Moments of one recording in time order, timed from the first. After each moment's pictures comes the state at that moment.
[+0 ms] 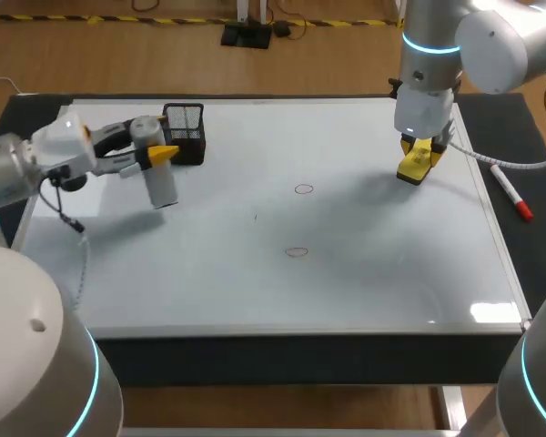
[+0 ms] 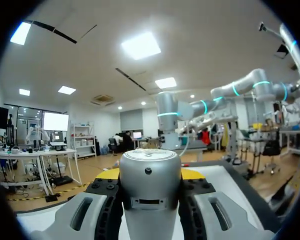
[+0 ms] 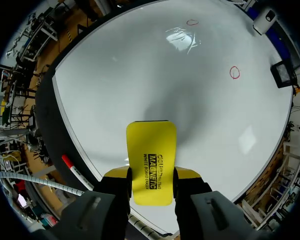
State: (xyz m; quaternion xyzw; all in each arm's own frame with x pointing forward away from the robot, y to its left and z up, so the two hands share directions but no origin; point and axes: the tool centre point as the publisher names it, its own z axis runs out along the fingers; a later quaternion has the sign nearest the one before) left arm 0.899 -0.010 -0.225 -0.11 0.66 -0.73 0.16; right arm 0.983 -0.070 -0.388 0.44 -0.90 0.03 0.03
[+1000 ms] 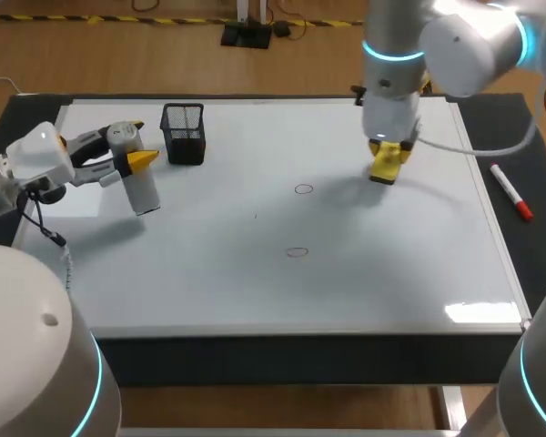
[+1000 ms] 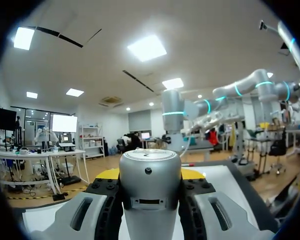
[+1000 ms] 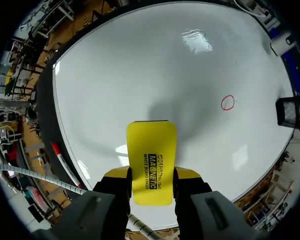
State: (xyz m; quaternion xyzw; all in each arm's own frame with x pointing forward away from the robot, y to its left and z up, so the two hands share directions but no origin) left arm 0.885 0.016 -0.221 -0.13 0.65 -0.72 0.19; right arm 0.981 0.006 -0.380 0.54 -0.84 0.05 0.02
